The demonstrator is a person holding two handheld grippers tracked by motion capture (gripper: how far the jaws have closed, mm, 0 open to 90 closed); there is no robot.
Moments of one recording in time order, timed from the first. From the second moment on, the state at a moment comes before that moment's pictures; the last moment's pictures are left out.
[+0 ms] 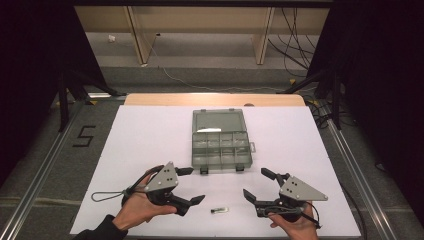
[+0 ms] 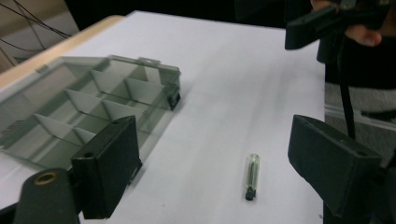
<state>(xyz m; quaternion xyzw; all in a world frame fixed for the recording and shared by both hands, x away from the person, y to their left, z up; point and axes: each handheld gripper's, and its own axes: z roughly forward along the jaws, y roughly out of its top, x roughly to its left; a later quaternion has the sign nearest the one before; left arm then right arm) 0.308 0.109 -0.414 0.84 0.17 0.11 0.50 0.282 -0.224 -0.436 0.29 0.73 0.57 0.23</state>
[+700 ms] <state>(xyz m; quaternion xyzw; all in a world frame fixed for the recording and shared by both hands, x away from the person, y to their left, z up) 0.321 0.048 -0.441 0.93 0.08 0.05 0.36 0.280 -0.224 -0.435 0.29 0.73 0.57 0.22</state>
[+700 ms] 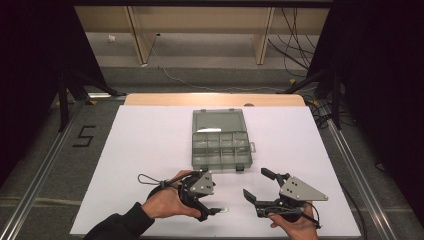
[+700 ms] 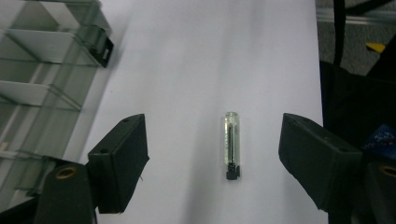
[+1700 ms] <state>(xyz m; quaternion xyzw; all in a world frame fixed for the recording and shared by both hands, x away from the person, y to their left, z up) 0.327 0.005 -0.466 0.97 0.06 -0.01 0.23 0.282 -0.224 -0.435 0.28 0.73 0.58 0.23</state>
